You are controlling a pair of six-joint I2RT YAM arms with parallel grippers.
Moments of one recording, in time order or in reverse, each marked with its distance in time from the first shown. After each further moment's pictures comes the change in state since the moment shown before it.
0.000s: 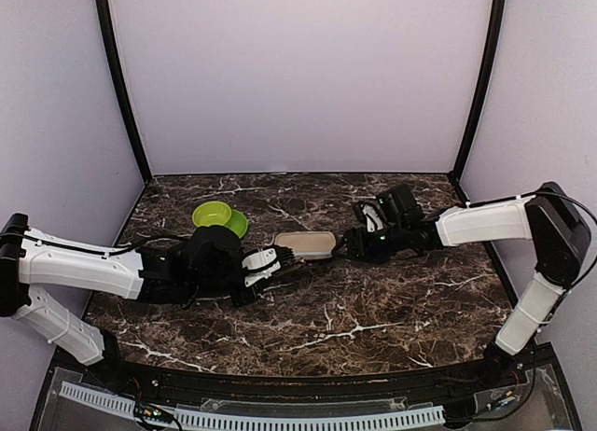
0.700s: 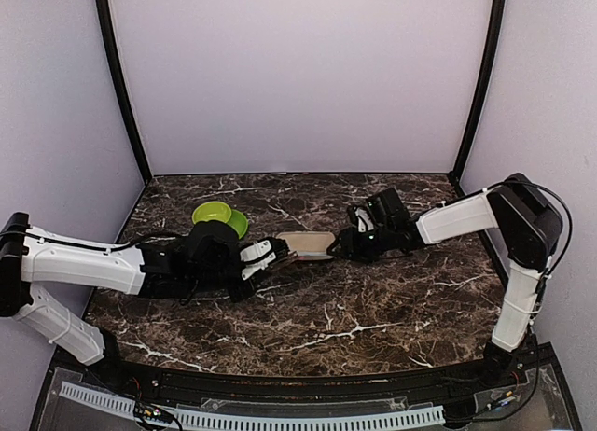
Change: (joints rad) left arm 0.048 0.005 -0.002 -0.008 0.009 -0.061; right arm -0.029 0.230 0.102 0.121 -0.016 0.066
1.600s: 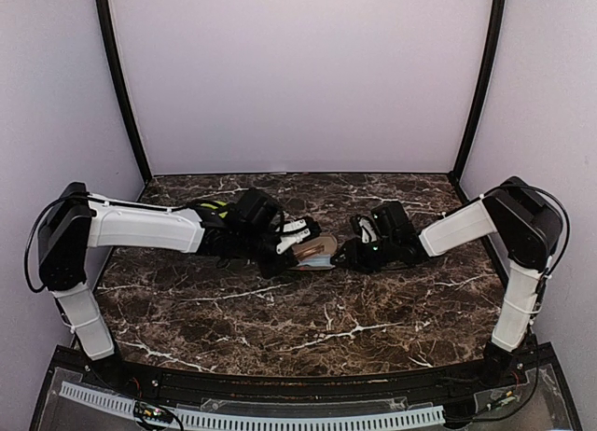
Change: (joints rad) left arm 0.128 0.397 0.433 -0.223 0.236 0.015; right arm 0.000 0.000 -0.128 0.155 -0.030 0.021
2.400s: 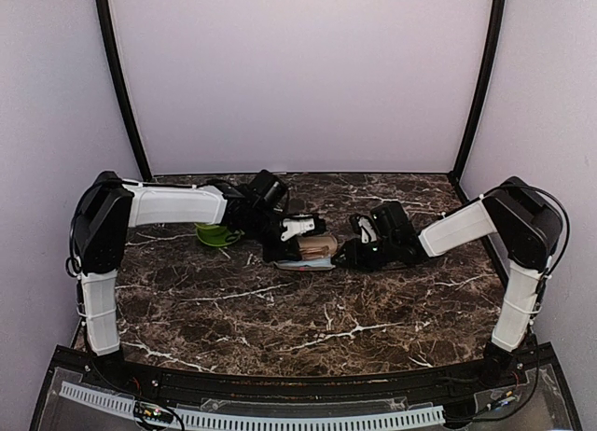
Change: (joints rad) left arm 0.125 0.239 0.309 -0.243 0.264 0.282; right arm 0.009 0.000 0.000 0.002 0.034 -0.052
